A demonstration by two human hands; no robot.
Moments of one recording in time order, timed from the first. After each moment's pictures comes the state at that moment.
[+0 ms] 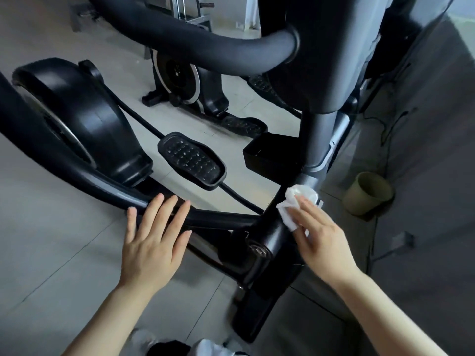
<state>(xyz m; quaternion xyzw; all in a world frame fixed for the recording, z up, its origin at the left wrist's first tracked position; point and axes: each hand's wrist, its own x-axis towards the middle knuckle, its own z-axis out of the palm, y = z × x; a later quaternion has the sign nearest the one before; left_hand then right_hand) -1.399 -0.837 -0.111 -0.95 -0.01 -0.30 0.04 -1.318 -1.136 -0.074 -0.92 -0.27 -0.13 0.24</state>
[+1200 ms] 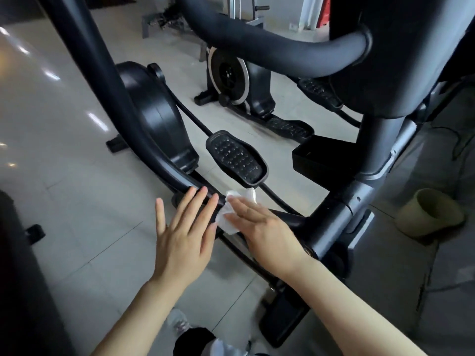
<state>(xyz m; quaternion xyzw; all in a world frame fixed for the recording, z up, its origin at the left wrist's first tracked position) -1.430 -0.828 -0.093 -0.94 -0.07 -0.33 -0.02 -1.338 -0.989 -0.079 -0.84 -0.49 -0.13 0.21</state>
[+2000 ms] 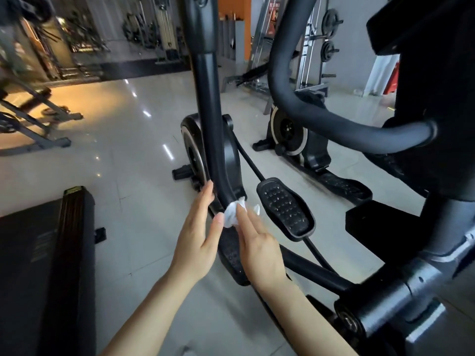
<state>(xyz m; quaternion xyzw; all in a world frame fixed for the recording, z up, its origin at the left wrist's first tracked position) -1.448 -0.785 -0.024 -0.83 -0.15 -0.37 -0.38 -1.353 -0.882 -0.063 -0.77 -0.48 -0.16 0.39</state>
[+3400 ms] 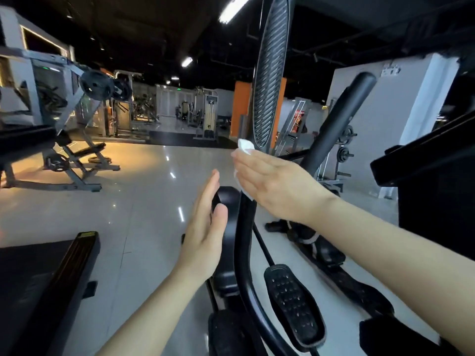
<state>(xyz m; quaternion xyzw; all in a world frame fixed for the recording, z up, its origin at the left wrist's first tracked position) -1.452 -0.778 0.119 -0.71 -0.10 -0.52 -0.46 -1.291 -0.838 0.221 -0.41 -0.68 -0.60 -0.12</state>
